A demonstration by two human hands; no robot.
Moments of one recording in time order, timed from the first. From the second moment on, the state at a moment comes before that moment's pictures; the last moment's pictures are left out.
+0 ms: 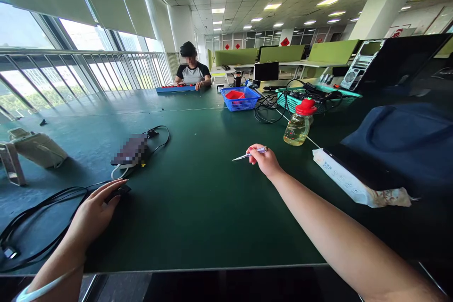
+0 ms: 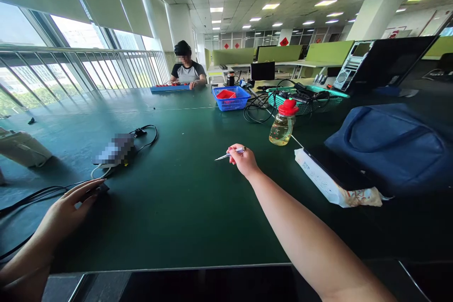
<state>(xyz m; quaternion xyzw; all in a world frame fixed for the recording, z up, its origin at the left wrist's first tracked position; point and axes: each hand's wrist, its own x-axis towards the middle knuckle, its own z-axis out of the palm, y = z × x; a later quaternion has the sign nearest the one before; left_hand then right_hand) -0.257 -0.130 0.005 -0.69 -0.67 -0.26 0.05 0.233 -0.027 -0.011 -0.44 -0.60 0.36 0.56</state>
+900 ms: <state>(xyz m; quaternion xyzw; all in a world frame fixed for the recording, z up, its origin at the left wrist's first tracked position) -0.251 -0.134 0.010 -0.67 -0.72 -0.20 0.00 0.232 -0.028 -0.010 -0.44 -0.58 0.37 0.57</state>
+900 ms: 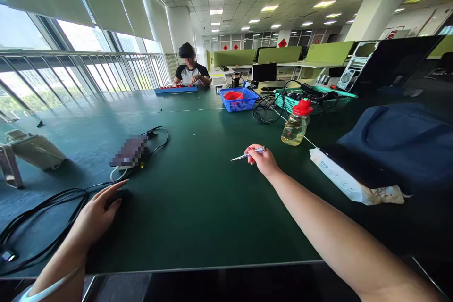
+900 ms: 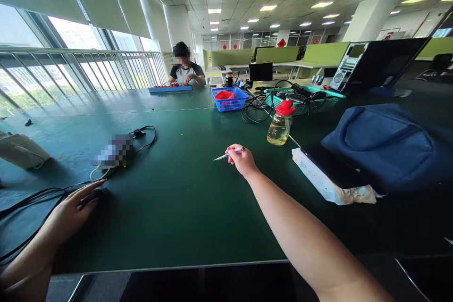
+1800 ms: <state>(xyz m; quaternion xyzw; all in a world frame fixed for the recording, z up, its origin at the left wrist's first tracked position) -0.067 -0.067 0.062 -0.83 -0.54 -0.15 -0.04 0.213 -0.021 -0.017 -0.45 -0.45 0.51 0.58</state>
